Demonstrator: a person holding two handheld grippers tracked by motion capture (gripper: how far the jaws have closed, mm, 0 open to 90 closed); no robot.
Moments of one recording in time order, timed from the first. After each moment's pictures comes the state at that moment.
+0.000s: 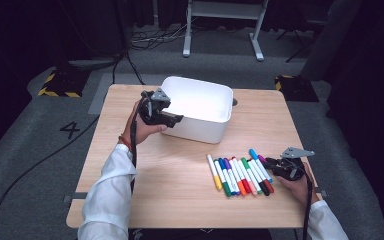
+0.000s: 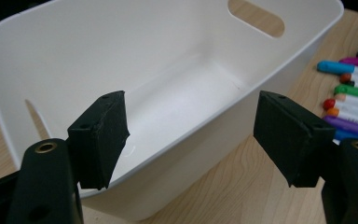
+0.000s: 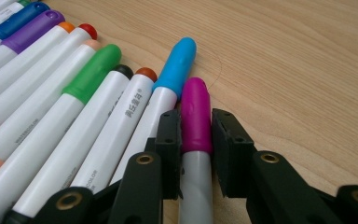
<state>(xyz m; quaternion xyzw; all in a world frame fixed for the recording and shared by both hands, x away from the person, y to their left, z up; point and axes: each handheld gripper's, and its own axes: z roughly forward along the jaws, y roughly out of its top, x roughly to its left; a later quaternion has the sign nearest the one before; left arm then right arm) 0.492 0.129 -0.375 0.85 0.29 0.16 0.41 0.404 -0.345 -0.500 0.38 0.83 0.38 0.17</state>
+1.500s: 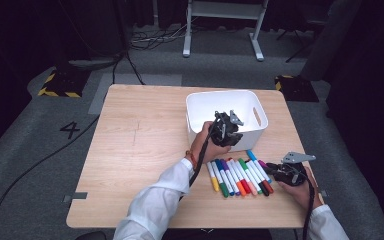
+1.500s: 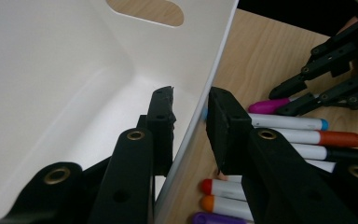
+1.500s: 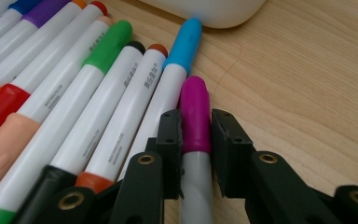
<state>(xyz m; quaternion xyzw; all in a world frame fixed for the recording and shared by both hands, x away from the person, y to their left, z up) 0.446 -0.064 -0.390 0.88 0.24 0.11 0.40 0.385 -0.345 -0.497 0.37 0.84 0.37 0.16</state>
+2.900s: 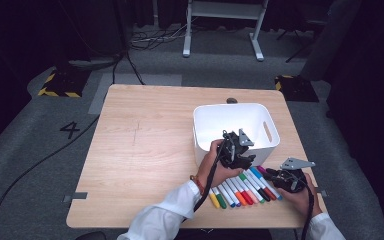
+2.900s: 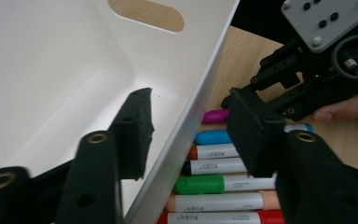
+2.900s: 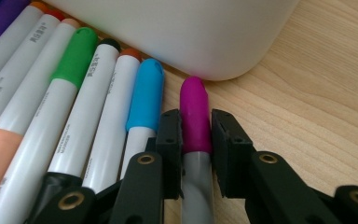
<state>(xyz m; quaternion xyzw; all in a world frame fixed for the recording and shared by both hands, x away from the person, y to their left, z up) 0.385 -0.078 -0.392 0.86 0.25 0.11 0.42 0.365 -0.336 -0.496 0.38 0.84 0.36 0.17</state>
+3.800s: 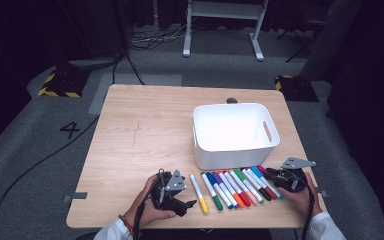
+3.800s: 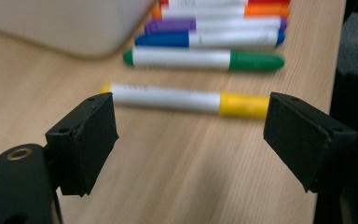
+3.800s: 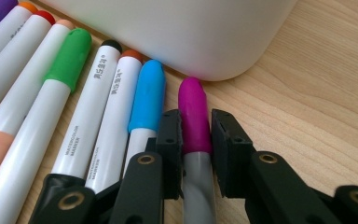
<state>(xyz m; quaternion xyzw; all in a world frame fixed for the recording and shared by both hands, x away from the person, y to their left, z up) 0.302 0.086 -0.477 0.90 0.23 0.07 0.38 0.367 -0.338 -0.496 0.37 0.84 0.36 0.17</state>
